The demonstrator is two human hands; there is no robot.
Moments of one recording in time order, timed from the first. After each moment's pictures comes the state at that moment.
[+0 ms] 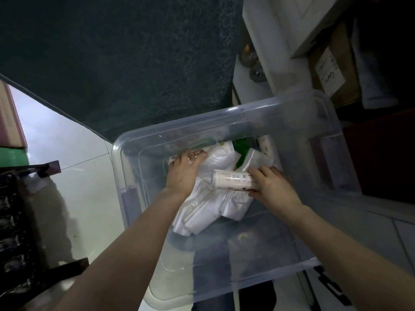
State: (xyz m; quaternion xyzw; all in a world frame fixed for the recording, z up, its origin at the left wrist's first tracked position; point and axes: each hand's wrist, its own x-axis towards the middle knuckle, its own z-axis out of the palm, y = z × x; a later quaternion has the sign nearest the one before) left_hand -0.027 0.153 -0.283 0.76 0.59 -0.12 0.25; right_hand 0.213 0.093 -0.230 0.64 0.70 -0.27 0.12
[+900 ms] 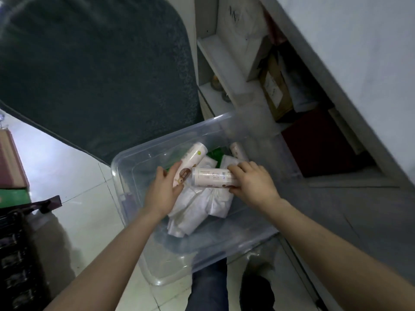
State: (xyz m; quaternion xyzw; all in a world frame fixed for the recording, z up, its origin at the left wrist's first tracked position) left_hand -0.039 0.121 -0.180 0.73 0.60 0.02 0.34; right_hand 0.215 0.072 -0.138 0.68 0.70 -0.21 0.06
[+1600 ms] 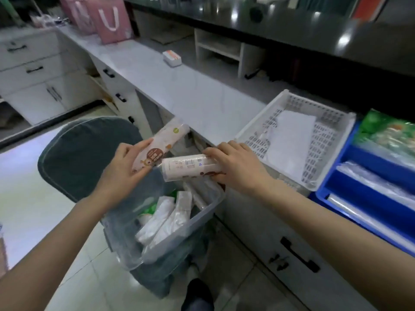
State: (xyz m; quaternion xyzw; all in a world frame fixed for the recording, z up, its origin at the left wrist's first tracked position) left_hand 0.028 -0.002 0.159 0.87 0.39 0.23 0.18; right_hand 0.291 -0.147 0.173 0.68 0.71 0.06 -0.14
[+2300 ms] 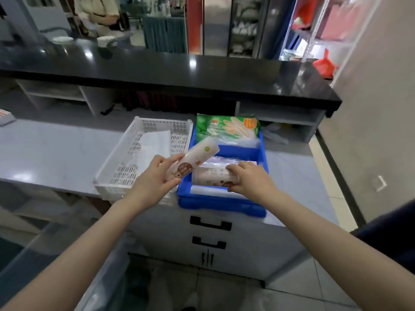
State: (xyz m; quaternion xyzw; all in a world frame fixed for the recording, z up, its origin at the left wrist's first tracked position) left_hand 0.337 -0.183 0.175 0.95 0.03 0.14 0.29; right_hand 0.465 -0.442 0.167 0.93 0.37 0.02 -0.06
